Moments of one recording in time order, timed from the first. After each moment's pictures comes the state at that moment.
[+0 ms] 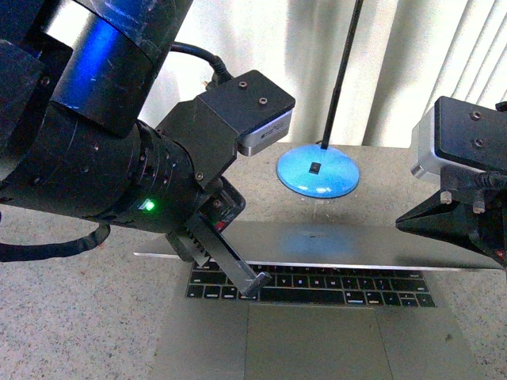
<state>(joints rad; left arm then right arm) -0.50 1.73 0.91 0.07 0.00 0.44 0.11 1.65 0.78 -0.01 -0.55 -1.15</state>
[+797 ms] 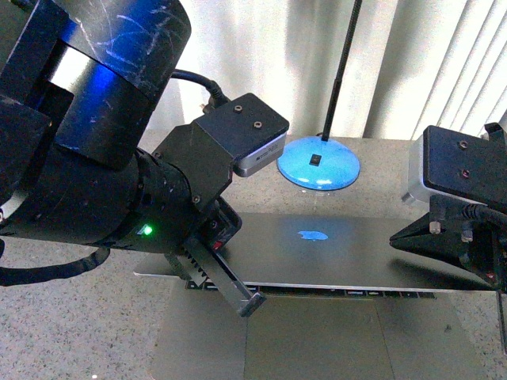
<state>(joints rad) -0.50 1.76 0.86 0.12 0.02 0.42 0.12 1.69 0.73 0.04 -0.55 -1.16</state>
